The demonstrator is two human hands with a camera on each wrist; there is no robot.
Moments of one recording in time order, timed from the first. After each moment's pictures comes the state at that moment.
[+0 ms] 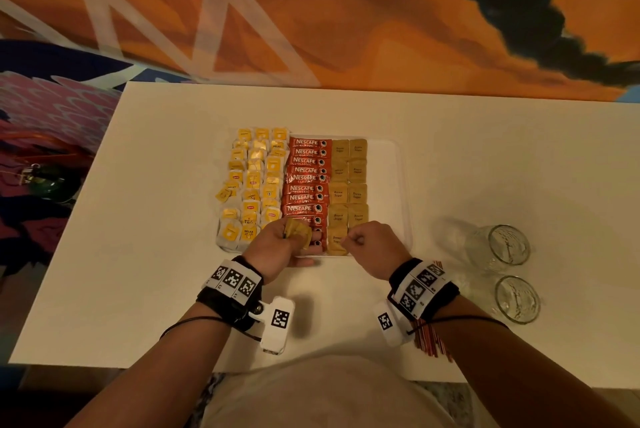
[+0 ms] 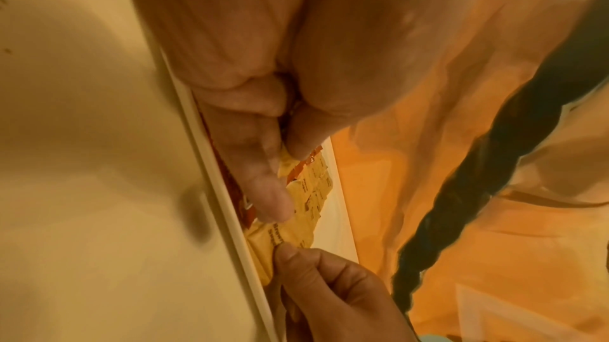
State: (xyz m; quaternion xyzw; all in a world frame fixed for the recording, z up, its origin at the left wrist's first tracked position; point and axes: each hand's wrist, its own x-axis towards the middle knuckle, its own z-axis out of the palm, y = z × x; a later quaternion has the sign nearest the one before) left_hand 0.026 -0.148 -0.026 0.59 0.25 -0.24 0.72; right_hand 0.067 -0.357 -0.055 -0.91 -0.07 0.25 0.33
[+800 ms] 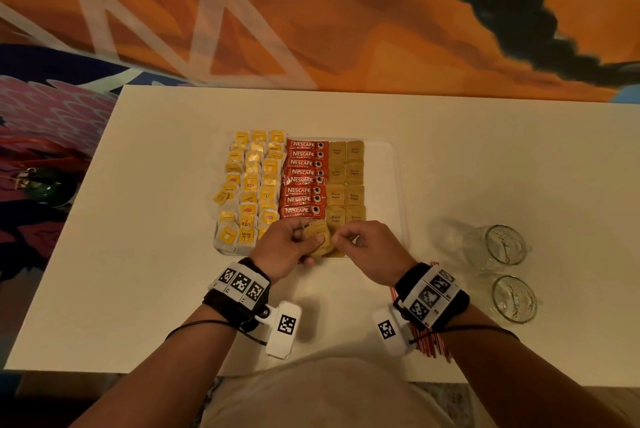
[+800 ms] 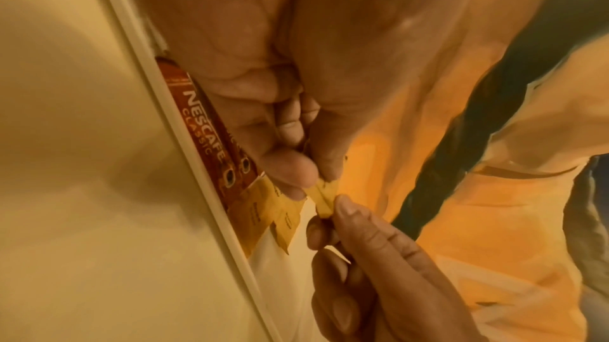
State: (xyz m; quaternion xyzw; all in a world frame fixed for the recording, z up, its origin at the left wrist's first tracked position) left_hand 0.029 -0.159 -0.027 0.66 0.15 -0.21 0.71; right_hand 0.058 -0.357 -0.028 -0.85 -0.12 0.22 0.47
